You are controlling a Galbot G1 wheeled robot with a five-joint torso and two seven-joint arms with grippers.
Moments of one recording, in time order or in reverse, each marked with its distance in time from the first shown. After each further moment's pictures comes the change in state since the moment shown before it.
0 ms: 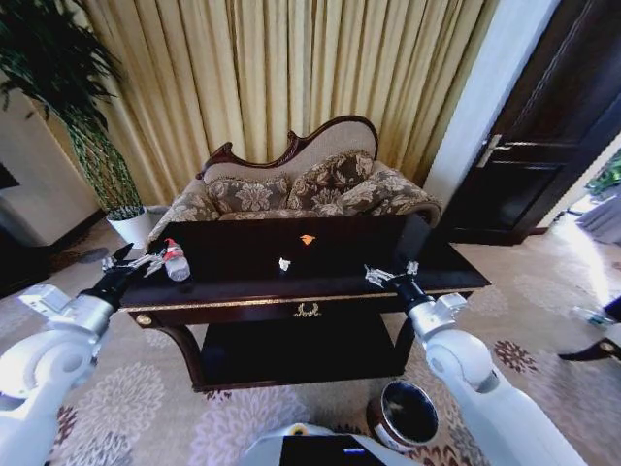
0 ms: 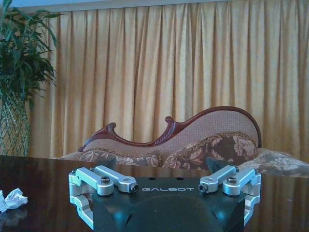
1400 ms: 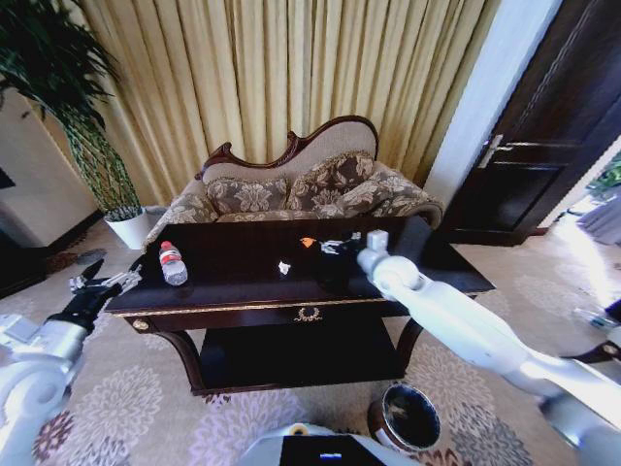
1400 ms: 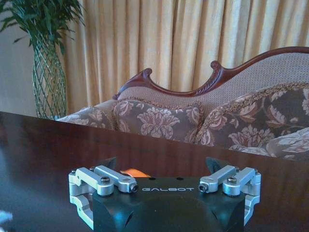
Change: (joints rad) left arm 0.160 -0.123 -0.167 -0.035 0.078 -0.026 0.058; right arm 1.034 -0.112 -0.856 -0.469 0.511 -0.236 0.251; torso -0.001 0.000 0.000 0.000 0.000
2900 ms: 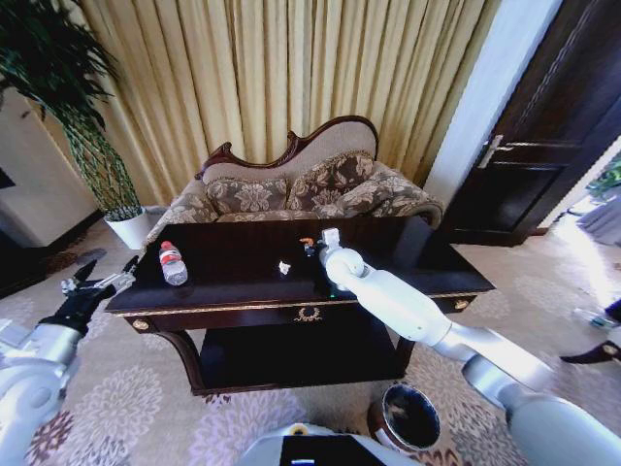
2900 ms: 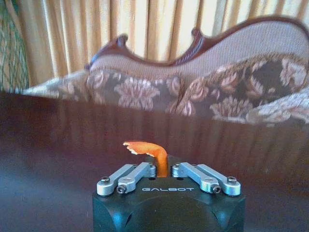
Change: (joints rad) left arm 0.008 -0.002 -0.009 0.007 -0.006 -0.026 0.009; right arm 0.051 0.217 -0.063 -0.152 -0.014 -0.098 0.238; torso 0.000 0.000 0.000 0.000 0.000
